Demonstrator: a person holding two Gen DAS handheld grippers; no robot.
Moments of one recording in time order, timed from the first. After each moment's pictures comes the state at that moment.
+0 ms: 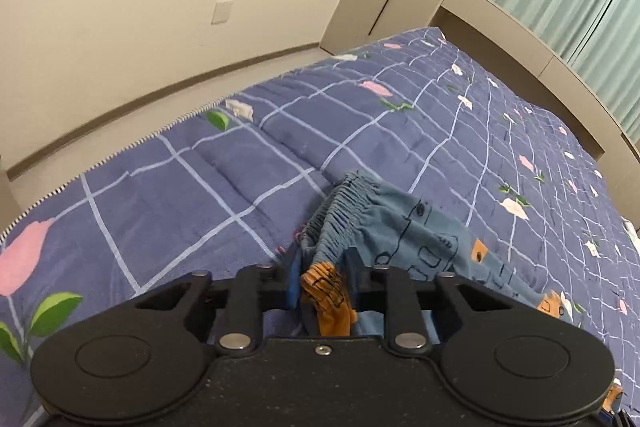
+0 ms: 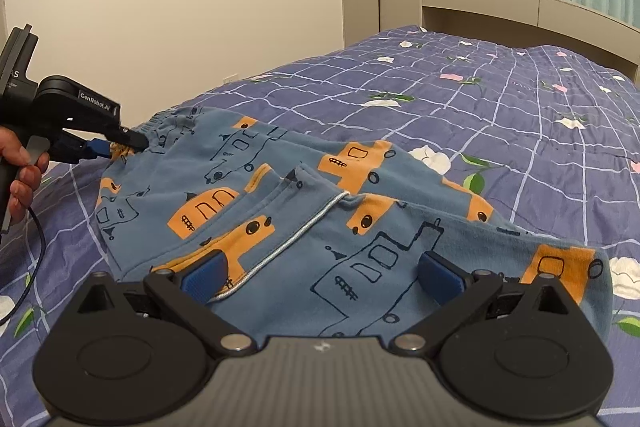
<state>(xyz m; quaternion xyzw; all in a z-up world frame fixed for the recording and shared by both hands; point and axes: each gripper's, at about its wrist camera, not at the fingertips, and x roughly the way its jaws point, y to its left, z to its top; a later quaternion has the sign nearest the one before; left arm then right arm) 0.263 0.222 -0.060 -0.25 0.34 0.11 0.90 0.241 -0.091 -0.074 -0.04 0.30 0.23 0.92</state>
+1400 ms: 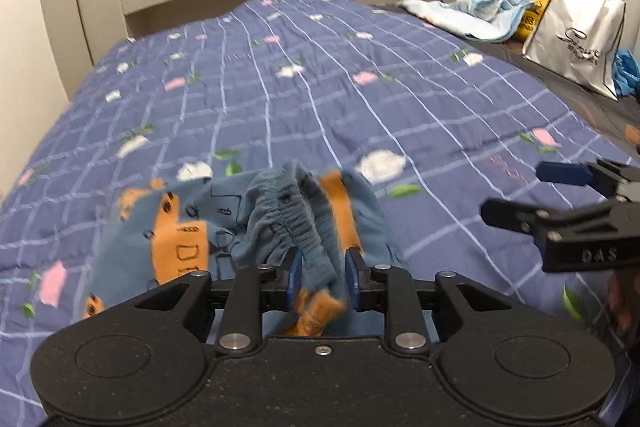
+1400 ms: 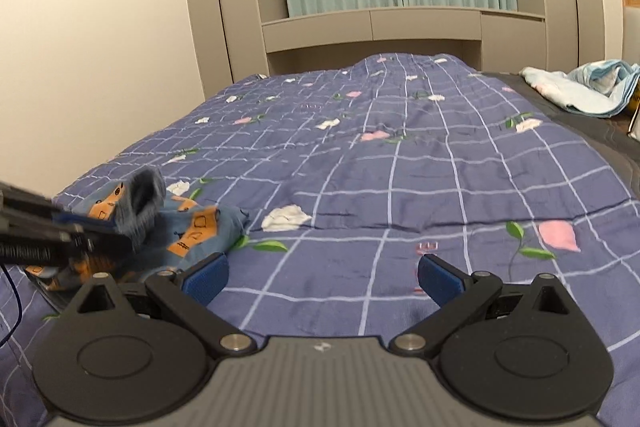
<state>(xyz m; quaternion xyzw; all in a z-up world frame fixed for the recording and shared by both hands) 0.189 -0.121 -0.029 0.10 0.35 -0.21 0.91 0.151 -0.316 -0.054 0.07 0.26 0.06 0.96</state>
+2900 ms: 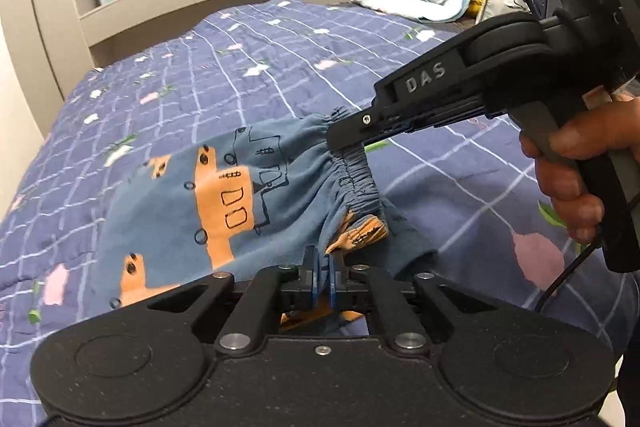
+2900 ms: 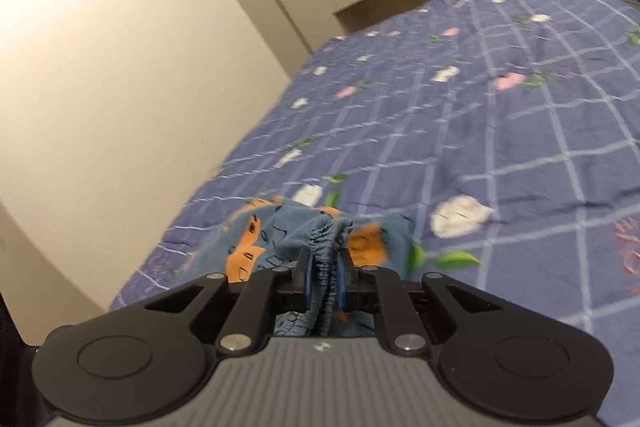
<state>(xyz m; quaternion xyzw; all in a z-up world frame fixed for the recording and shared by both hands) 0.156 -0.100 -0.041 0.16 0.33 -0.26 0.89 0.209 -0.268 -0.035 0.21 0.33 0.18 0.90</state>
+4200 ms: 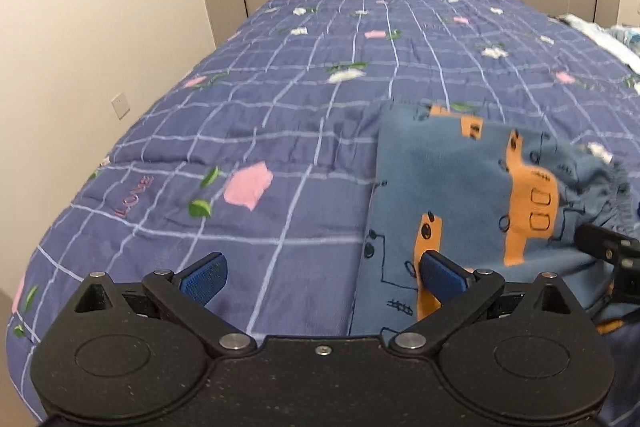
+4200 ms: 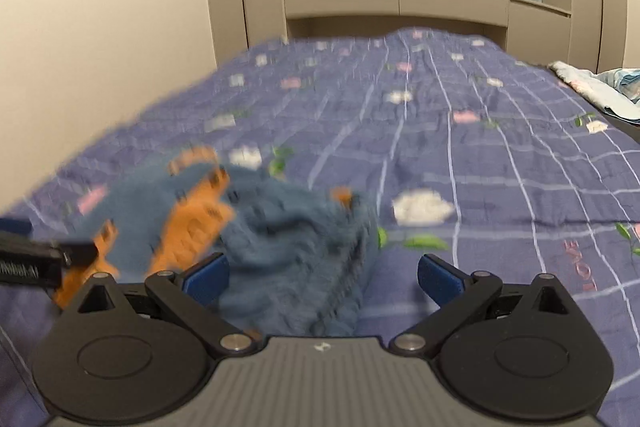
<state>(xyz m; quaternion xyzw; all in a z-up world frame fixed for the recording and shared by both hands) 0.201 0.012 -0.047 0.06 0.38 0.01 0.92 0.192 -0.190 -0.061 0.01 0.32 0.05 0.95</state>
